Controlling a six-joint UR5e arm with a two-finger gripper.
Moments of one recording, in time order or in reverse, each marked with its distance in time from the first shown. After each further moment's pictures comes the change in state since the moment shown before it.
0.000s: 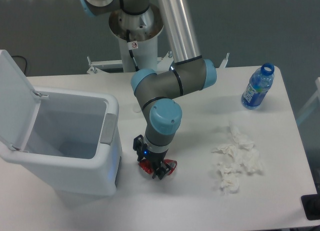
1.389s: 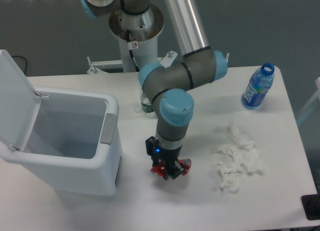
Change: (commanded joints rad) arm 0.087 0.083 0.104 0.000 0.017 0.067
